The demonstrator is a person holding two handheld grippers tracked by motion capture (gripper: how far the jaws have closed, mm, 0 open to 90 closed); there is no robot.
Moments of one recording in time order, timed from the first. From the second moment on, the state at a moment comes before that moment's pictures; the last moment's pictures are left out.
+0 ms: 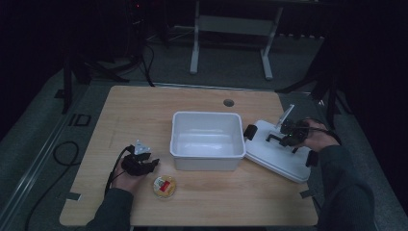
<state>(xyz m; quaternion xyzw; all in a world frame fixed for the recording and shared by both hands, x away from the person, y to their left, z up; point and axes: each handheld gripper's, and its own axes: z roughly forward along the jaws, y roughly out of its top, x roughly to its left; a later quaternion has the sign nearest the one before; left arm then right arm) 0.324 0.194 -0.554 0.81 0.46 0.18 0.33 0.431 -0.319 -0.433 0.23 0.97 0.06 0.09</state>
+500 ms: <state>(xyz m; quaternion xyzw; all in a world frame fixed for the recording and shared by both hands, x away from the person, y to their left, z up) 0.324 0.194 -0.554 0.81 0.46 0.18 0.33 0.433 -0.320 -0.453 0.24 0.97 0.06 0.09</state>
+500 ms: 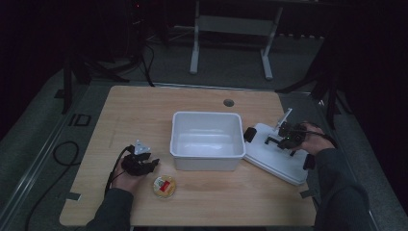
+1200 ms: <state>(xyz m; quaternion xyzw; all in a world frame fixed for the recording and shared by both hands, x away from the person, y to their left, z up) 0.324 0.193 -0.554 0.81 0.46 0.18 0.33 0.433 -0.320 -0.468 0.24 0.97 0.05 0.08</state>
